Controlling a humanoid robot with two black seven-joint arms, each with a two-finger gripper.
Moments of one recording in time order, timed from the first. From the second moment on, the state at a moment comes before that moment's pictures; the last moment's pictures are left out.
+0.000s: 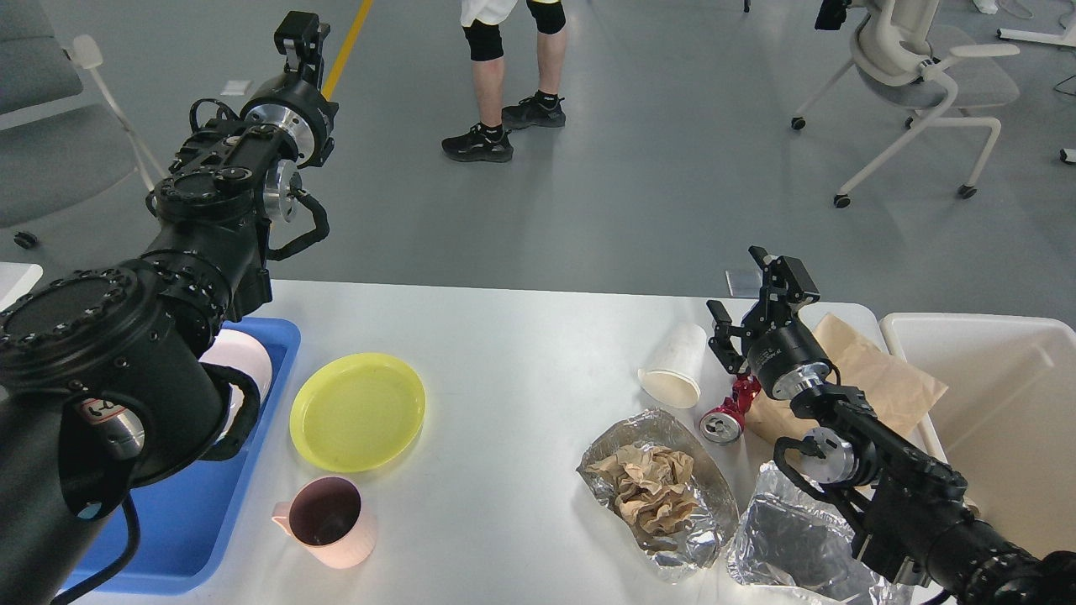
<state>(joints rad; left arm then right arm) -1.39 -0.08 -0.33 0.20 0.33 -0.14 -0.12 0.55 -0.14 0.85 0.60 -0.45 0.21 0.45</state>
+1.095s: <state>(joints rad) -1.64 0.19 0.65 -0.19 0.44 -0.58 -0.12 0.55 -0.14 0.85 0.60 -0.45 0.21 0.45</state>
